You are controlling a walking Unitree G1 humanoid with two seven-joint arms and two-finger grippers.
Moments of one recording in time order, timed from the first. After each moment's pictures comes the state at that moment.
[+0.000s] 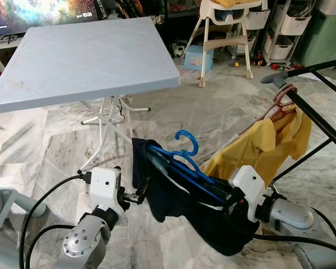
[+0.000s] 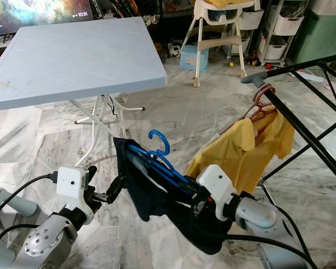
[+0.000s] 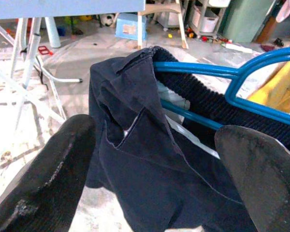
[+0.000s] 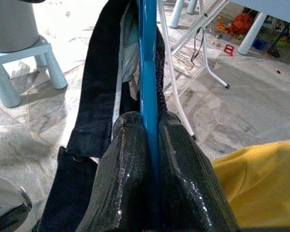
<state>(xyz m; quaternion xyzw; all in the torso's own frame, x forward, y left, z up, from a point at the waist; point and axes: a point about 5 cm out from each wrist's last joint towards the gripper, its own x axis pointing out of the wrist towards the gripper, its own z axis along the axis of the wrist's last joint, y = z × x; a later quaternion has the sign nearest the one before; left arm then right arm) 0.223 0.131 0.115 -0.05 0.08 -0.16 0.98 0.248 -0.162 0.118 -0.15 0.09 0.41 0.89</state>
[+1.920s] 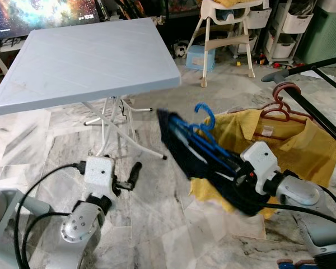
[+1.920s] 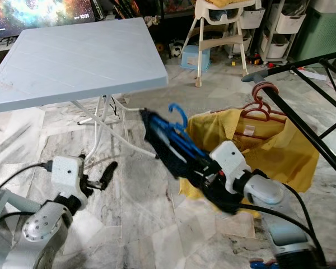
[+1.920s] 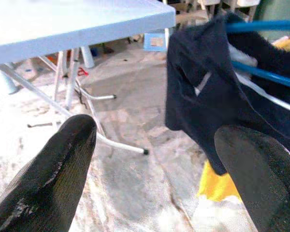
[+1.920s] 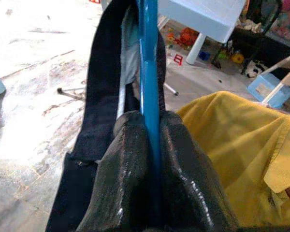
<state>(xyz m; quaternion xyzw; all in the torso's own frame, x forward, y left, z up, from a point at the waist) 0.249 0.147 0.123 0.02 0.05 -0.10 0.99 0.289 -0.191 0.139 -0.21 0.04 0.34 0.92</state>
